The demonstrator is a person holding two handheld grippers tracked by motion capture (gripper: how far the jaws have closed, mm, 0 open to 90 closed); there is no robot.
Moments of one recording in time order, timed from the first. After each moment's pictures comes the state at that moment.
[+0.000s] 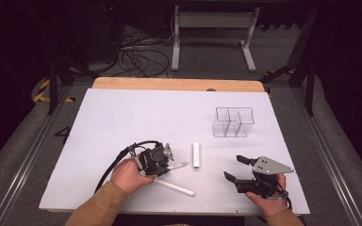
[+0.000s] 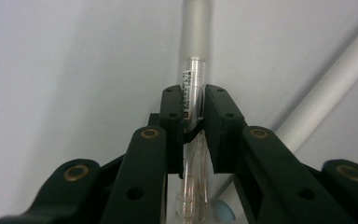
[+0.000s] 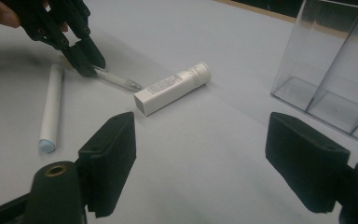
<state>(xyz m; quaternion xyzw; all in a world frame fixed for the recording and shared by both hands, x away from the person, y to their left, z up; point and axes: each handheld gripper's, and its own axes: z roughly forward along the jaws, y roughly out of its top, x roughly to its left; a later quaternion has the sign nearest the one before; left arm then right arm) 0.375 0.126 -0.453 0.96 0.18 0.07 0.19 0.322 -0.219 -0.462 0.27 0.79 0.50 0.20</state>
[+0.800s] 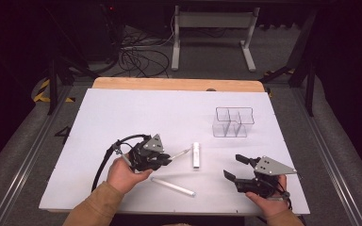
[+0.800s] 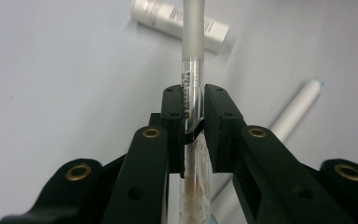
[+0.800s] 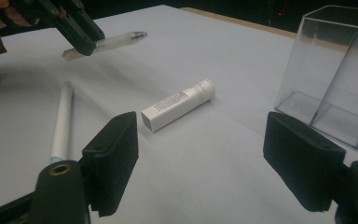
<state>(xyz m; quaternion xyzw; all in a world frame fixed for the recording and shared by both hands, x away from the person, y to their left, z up) 0.364 0.155 -0.417 0.91 0.18 0.09 0.36 0.320 -0.219 -0.459 0.27 0.77 0.54 0.20</state>
